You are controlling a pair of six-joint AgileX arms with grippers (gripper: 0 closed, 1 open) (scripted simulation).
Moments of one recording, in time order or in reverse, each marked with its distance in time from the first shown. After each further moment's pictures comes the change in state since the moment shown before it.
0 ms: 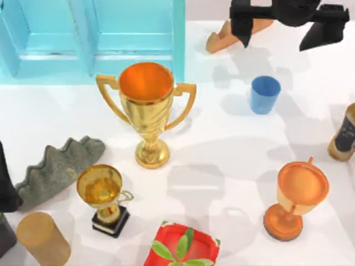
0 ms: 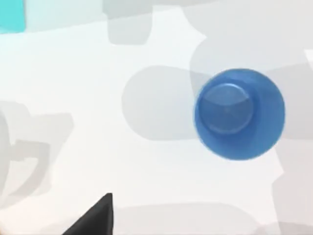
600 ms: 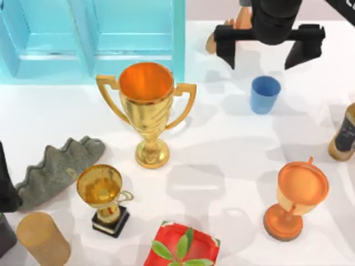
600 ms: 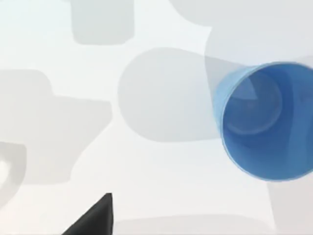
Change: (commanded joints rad) left arm 0.000 0.000 0.000 0.000 0.000 0.000; right arm 0.020 0.198 0.166 -0.087 0.015 0.005
